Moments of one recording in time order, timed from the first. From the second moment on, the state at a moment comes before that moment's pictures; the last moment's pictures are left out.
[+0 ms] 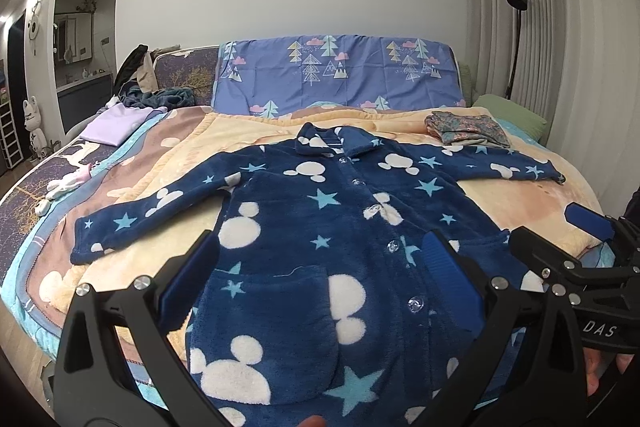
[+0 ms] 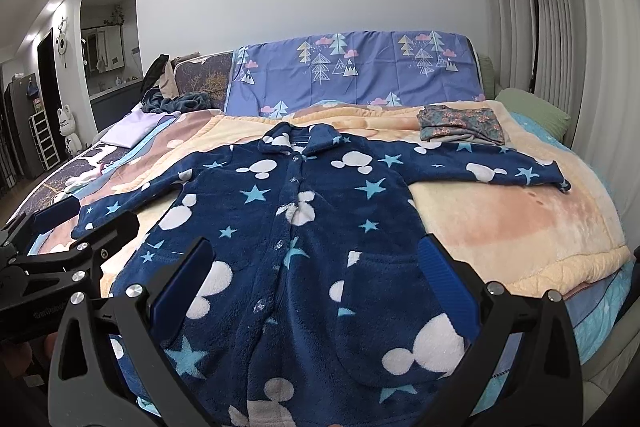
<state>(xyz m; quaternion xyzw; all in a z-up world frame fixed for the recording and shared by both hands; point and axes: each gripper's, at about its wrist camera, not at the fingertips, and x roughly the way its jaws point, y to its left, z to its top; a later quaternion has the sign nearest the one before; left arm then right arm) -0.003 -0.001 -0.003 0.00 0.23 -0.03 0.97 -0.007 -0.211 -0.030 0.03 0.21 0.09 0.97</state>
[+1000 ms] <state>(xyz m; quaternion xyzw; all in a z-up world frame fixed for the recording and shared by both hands) 0.005 0.000 -0.015 0.01 0.24 -0.02 0.97 -0.008 -0.220 -0.036 0.05 0.20 0.10 0.97</state>
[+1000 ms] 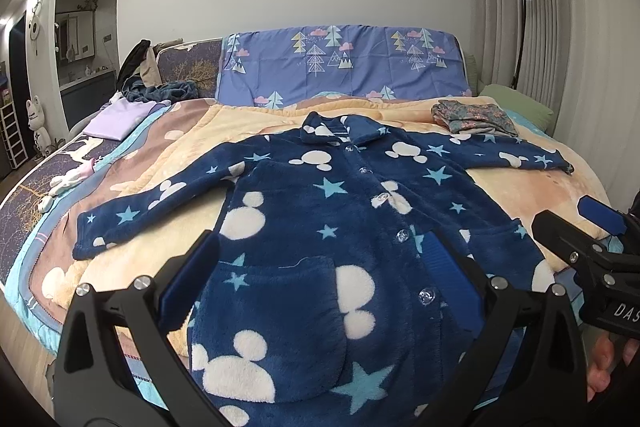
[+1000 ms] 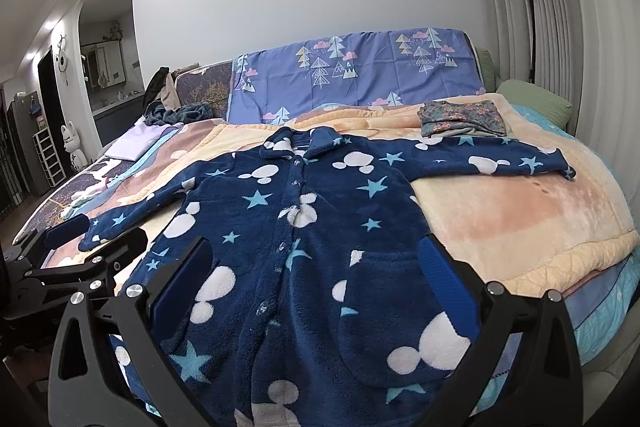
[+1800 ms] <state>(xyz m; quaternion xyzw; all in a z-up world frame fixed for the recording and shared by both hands) 0.014 0.007 -0.018 -0.02 0.25 -0.03 0.97 -0.008 -0.223 -0.034 0.07 0.19 0.10 0.97</state>
